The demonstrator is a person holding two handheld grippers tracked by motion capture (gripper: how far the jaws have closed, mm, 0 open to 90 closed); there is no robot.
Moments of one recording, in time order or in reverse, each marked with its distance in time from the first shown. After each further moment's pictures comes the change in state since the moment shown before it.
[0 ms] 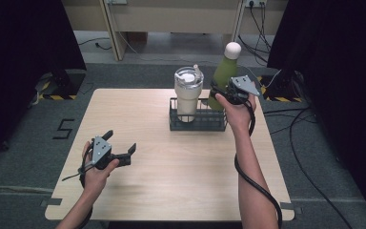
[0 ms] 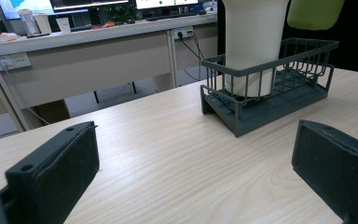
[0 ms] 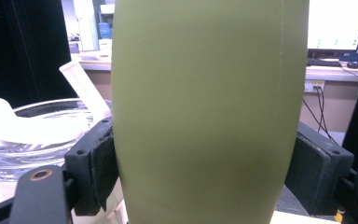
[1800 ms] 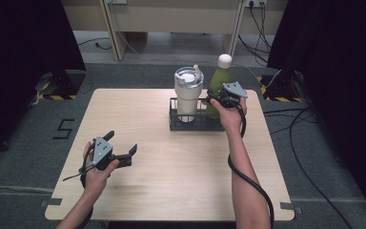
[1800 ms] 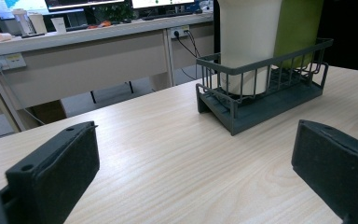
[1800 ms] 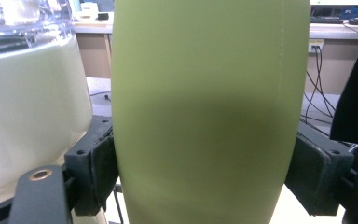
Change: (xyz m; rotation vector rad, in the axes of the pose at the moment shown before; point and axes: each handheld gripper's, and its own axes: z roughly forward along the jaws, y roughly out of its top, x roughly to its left) left arm -0.003 -0.001 0.001 0.004 -0.016 0.007; right arm -0.003 -0.049 0.037 0.138 -0.044 0.010
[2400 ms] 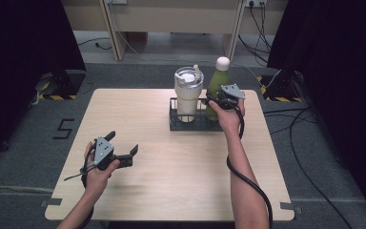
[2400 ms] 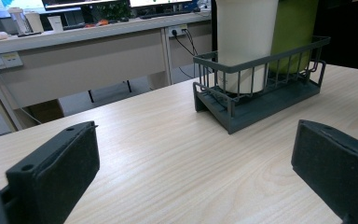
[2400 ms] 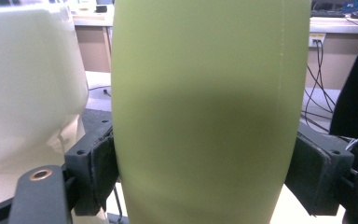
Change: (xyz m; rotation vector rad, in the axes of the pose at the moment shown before) left arm -0.001 -0.001 0.002 0.004 -0.007 0.000; right arm 0.002 -0.010 0.005 0.019 -0.004 -0.004
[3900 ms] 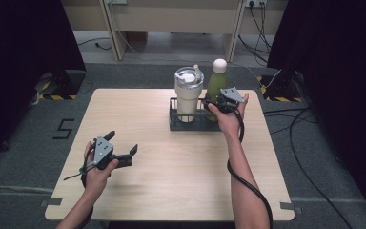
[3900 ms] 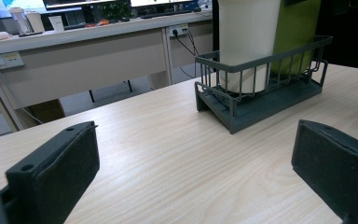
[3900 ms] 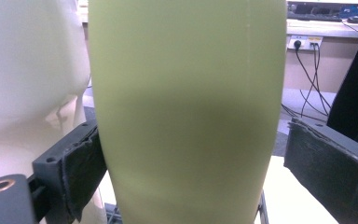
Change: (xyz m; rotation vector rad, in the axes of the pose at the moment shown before) left arm 0.002 0.000 0.000 0.000 0.005 0.002; right arm 0.001 -0.009 -0.005 -0.006 -0.007 -0.027
